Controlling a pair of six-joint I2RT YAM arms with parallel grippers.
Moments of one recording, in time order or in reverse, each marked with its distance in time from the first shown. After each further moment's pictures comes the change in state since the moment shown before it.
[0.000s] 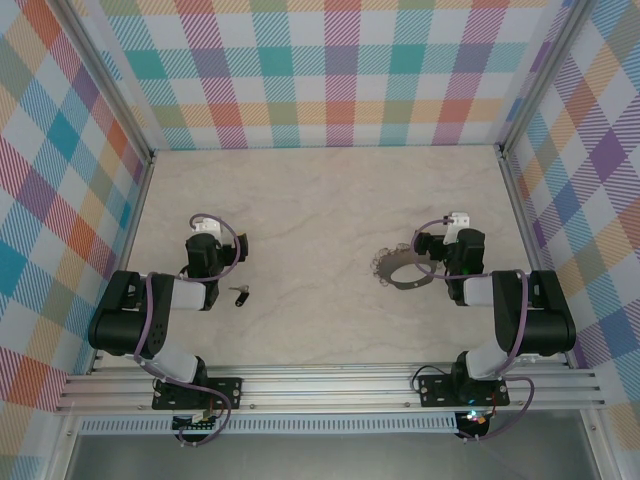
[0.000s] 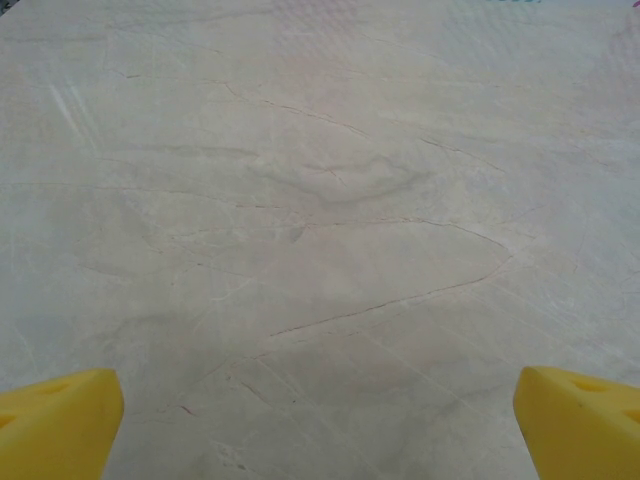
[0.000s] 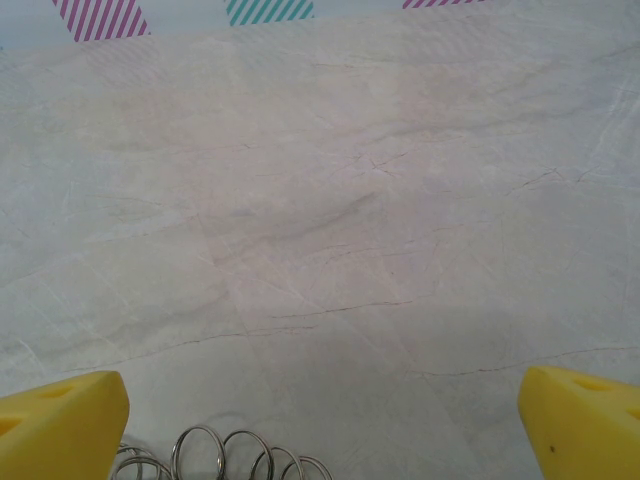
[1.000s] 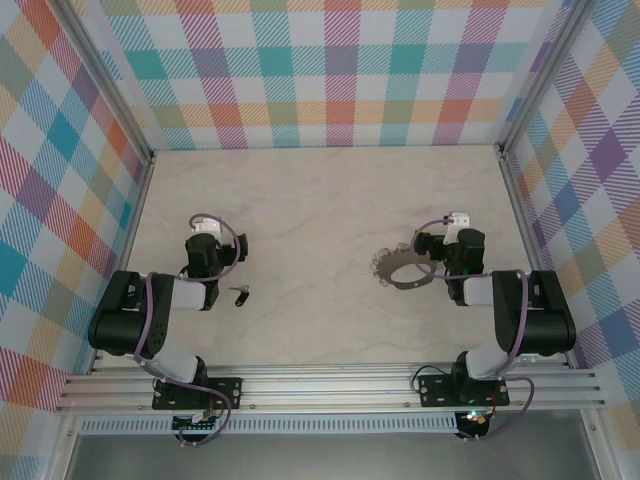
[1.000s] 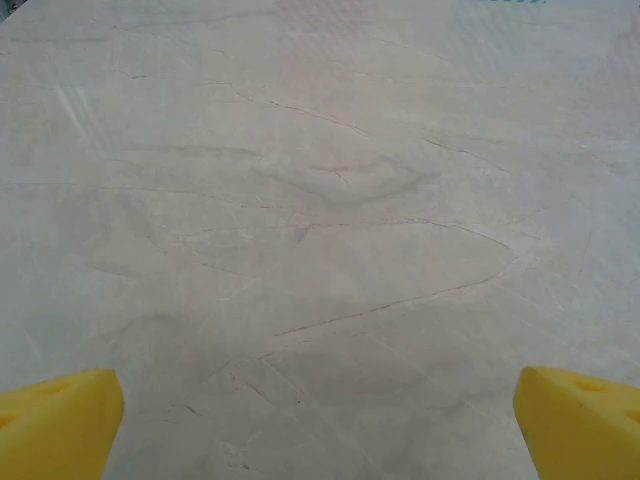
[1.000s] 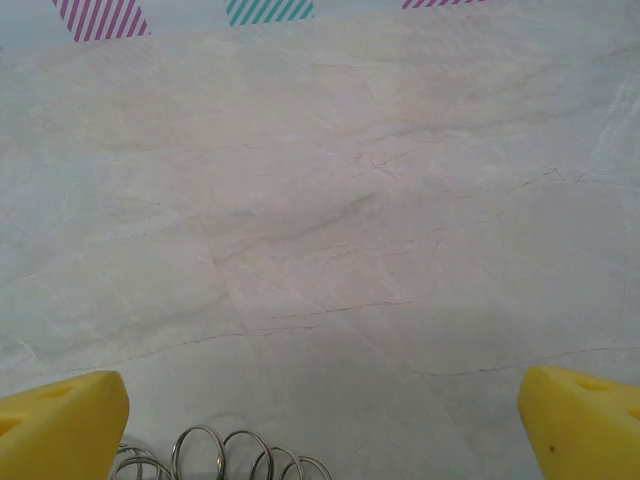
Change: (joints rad) left arm 0.000 0.000 0.000 0.000 -0.008 0.000; right arm 0.000 0.000 0.000 0.000 0.000 0.000
